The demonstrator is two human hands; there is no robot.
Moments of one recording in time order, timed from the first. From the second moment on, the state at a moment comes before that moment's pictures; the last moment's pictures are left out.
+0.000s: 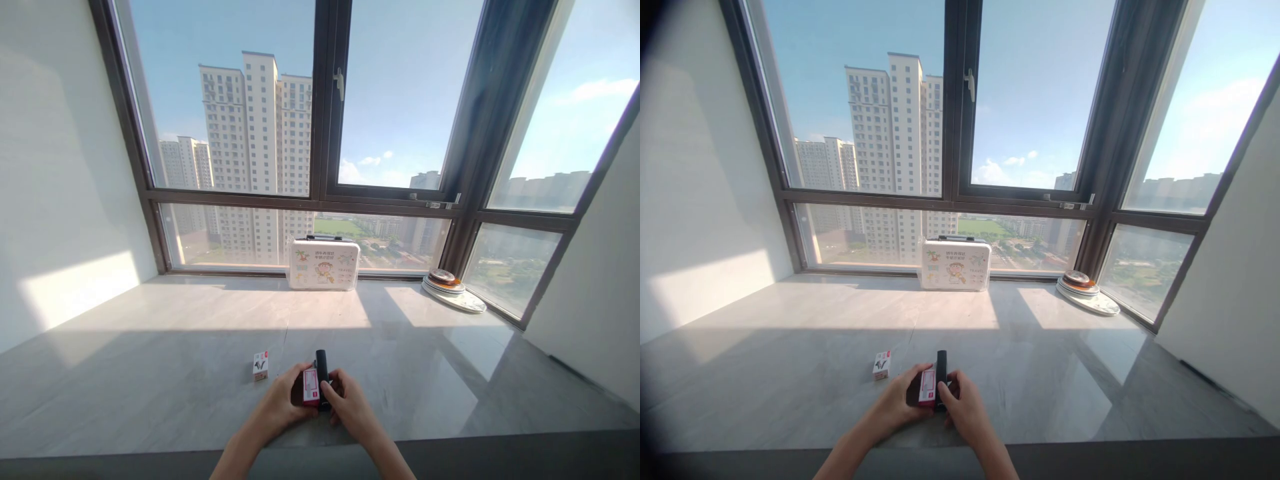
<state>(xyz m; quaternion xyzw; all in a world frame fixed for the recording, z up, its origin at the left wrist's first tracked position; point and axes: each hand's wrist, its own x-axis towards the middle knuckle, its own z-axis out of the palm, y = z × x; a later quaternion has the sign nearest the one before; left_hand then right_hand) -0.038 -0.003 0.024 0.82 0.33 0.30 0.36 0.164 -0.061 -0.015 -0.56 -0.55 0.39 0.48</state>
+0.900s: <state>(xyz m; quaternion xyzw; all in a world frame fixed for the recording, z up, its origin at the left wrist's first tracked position) -0.052 0.050 0.018 0.79 0.58 0.20 0.11 0.163 -0.076 0.012 -0.65 -0.64 0.26 0.33</state>
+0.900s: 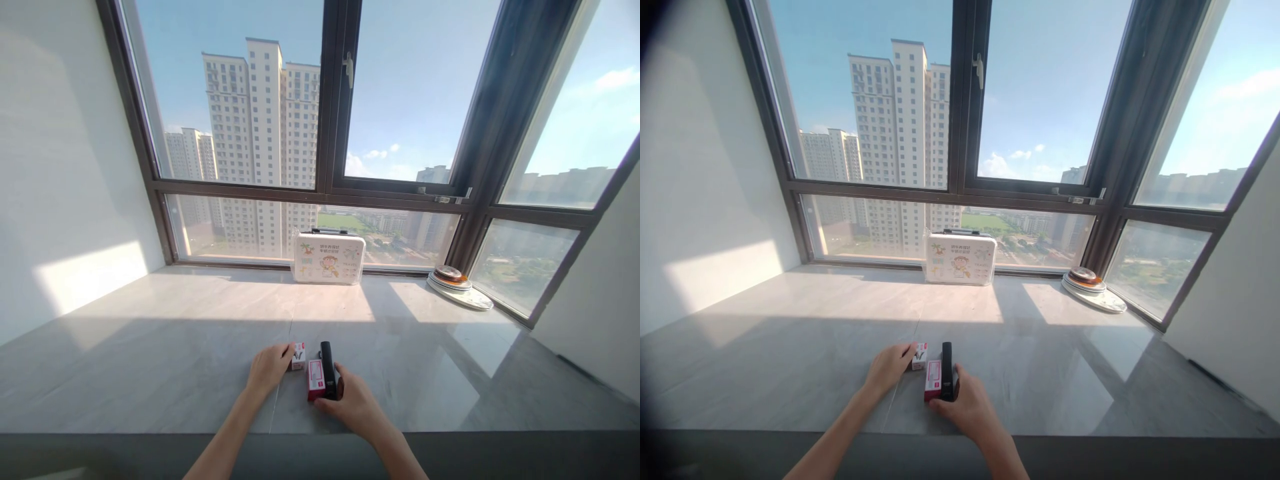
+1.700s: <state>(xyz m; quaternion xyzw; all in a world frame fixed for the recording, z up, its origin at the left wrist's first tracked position) -0.006 0.033 0.020 0.80 0.57 0.17 0.11 0.173 -0.058 0.024 -0.57 -0.68 0.32 0.33</state>
